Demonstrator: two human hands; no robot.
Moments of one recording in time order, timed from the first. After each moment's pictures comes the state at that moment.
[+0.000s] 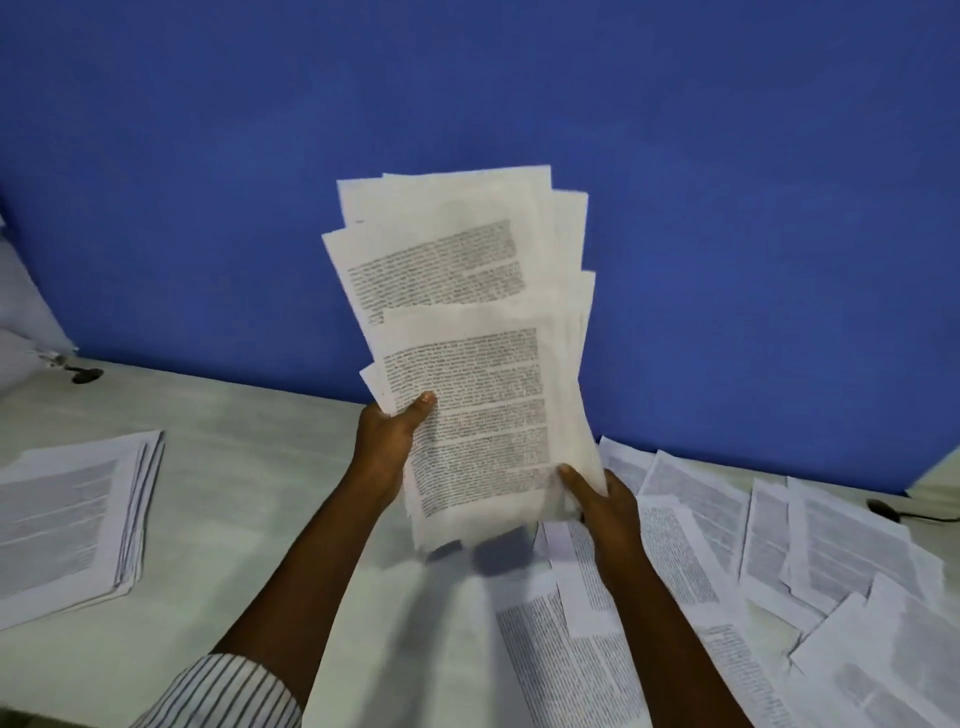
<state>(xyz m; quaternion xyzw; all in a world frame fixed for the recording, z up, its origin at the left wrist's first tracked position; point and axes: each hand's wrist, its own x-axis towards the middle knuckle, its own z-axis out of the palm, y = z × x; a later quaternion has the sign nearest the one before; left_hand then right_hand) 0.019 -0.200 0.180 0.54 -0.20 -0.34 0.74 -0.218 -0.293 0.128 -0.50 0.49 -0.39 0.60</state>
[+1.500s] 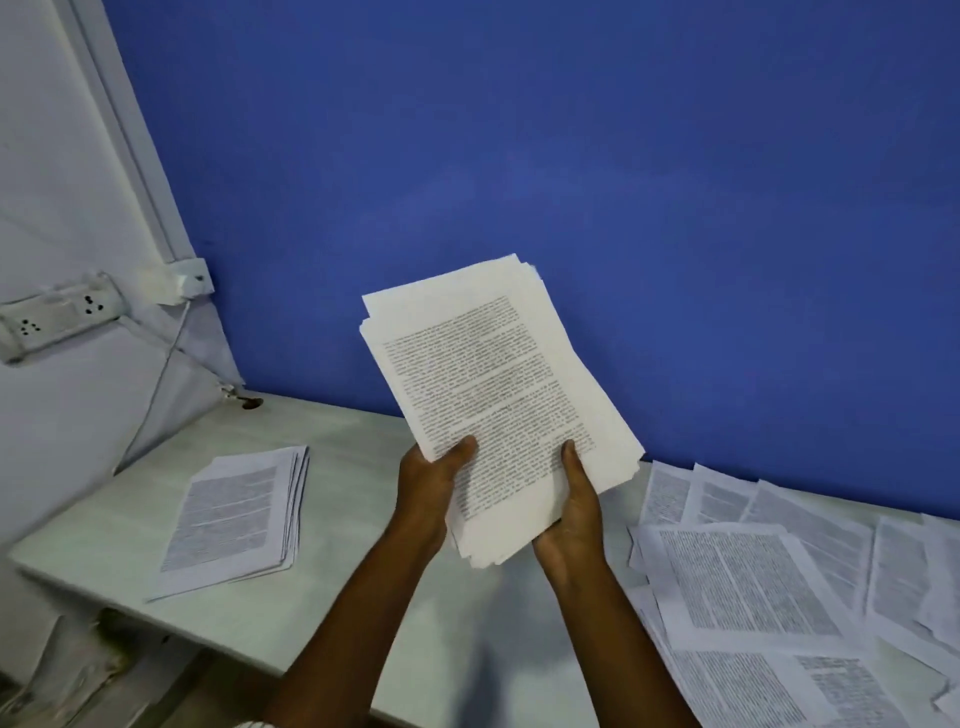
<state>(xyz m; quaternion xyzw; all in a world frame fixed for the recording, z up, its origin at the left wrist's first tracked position) 0.005 -0.068 0.209 0.54 -0.19 -0.32 0.76 -0.108 -0.158 0.170 -0.21 0.18 -0.45 0.85</state>
